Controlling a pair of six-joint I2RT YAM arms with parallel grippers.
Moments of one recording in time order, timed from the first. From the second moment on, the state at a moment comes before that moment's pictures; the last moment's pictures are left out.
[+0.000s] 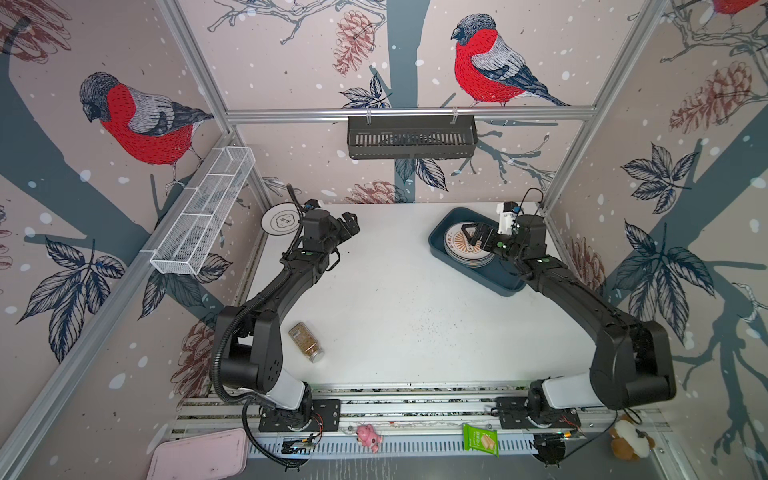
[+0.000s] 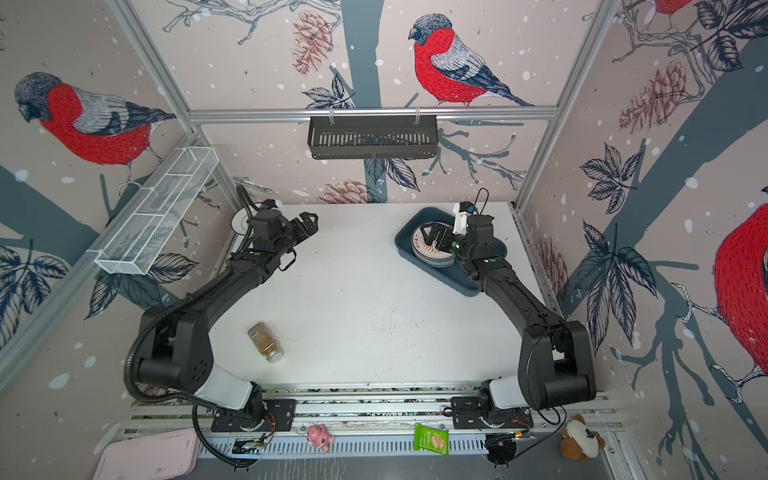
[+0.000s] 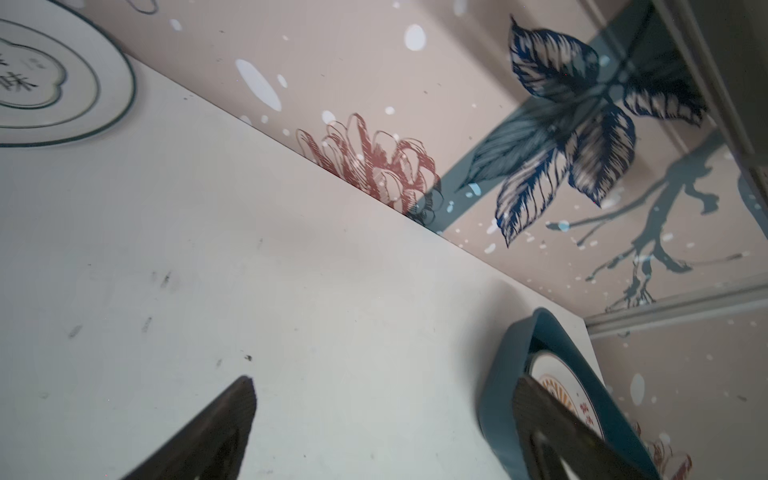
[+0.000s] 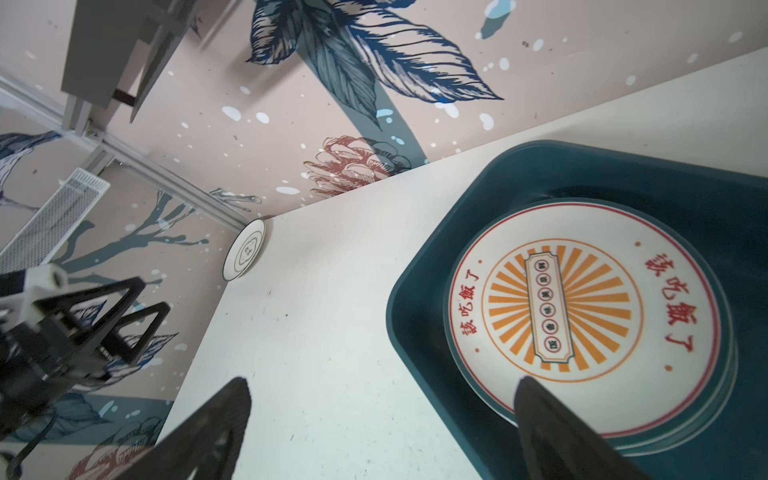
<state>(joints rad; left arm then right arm) -0.14 1.56 1.08 0.07 0.07 -0.69 0.19 1.42 0.97 0.08 -0.42 0.50</state>
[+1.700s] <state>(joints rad) 0.30 2.34 1.49 0.41 0.18 -1.25 0.31 1.72 1.26 0.13 -0.51 0.48</state>
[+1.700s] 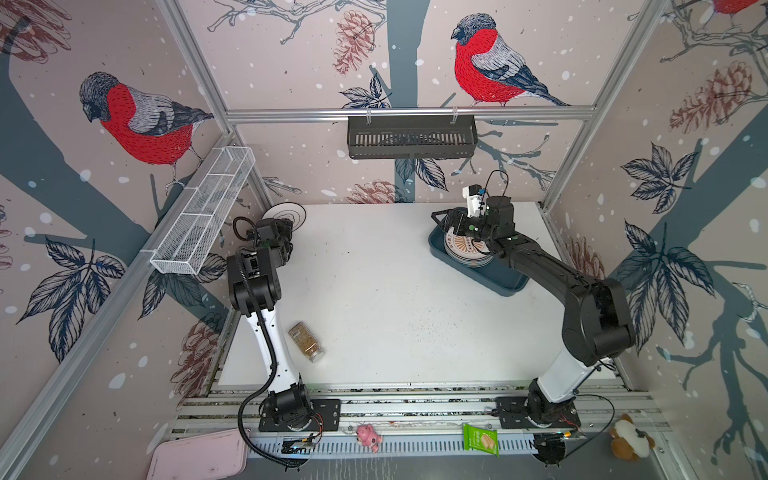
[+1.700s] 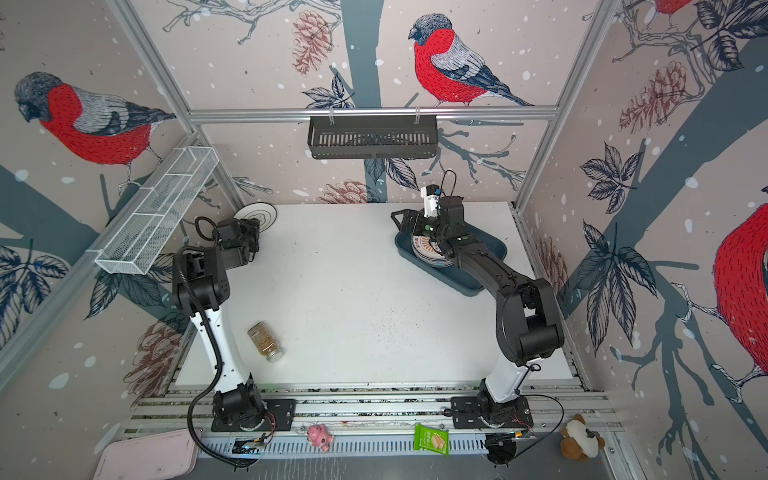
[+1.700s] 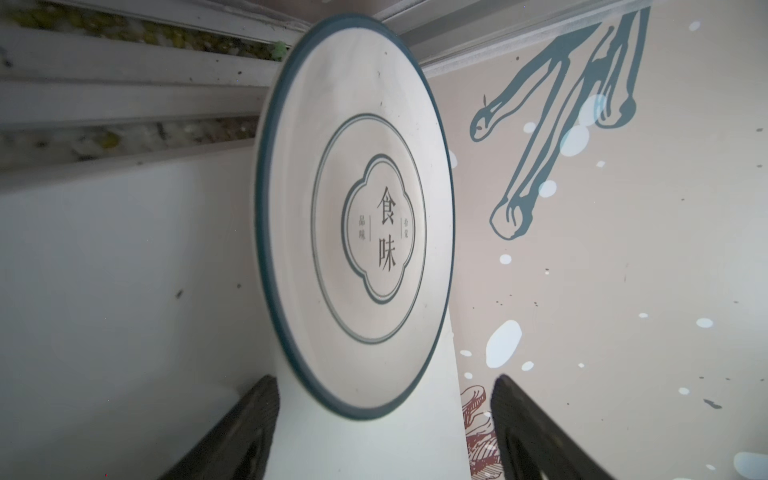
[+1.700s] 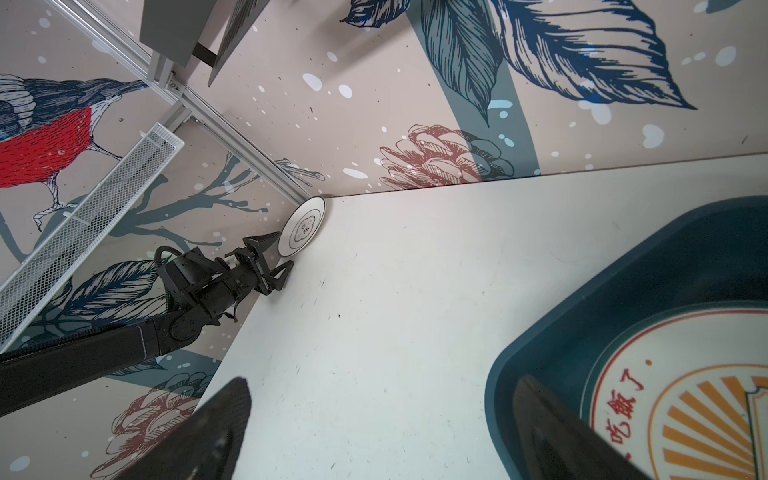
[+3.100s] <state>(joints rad) 0.32 2.39 1.42 0.56 0.19 -1.42 0.27 1.76 1.27 0.08 -0.48 0.50</state>
